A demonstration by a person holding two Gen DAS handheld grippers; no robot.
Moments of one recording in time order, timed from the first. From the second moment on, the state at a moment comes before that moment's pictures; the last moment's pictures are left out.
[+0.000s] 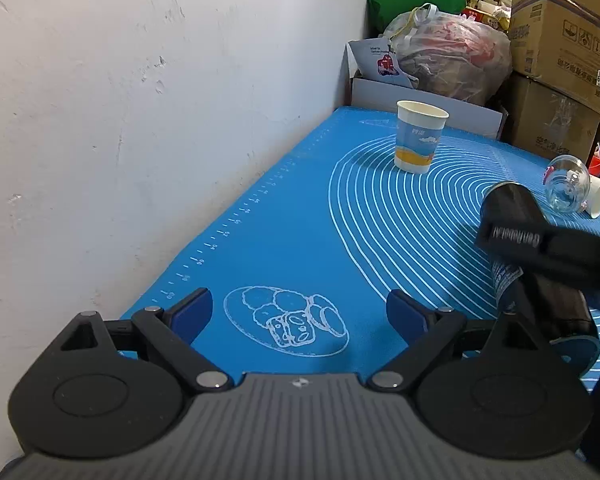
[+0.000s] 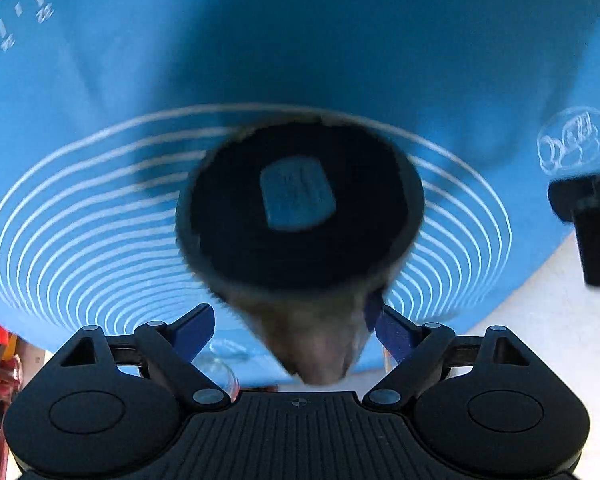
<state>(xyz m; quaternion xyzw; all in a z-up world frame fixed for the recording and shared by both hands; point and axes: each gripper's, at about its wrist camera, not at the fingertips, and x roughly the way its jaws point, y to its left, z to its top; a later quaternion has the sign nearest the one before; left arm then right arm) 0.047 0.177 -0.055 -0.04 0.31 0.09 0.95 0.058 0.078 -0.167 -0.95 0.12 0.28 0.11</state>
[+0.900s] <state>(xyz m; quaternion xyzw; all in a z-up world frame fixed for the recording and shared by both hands) 0.055 0.160 -0.052 -0.02 0.31 0.04 0.95 0.037 0.050 -0.158 -0.85 0.11 0.33 0.38</state>
